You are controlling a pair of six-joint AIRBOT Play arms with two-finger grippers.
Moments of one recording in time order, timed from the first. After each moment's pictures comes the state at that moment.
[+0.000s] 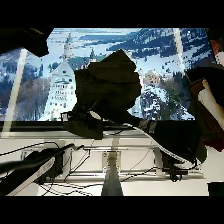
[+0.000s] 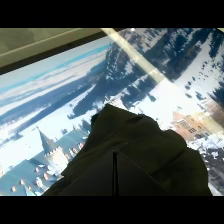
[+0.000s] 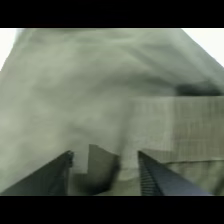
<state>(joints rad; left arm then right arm) -0.27 -0.93 1.59 1.20 -1.07 -1.24 1.06 -1.72 1.41 -1.44 0.82 0.80</state>
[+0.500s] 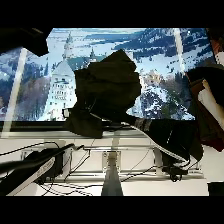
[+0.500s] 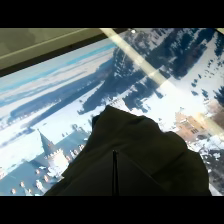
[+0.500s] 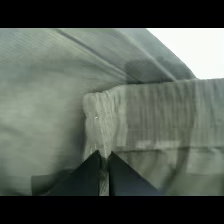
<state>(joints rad) -0.27 -0.93 1.59 1.21 -1.06 -1.24 1.03 -1.77 1.43 -1.67 0.73 0.93</state>
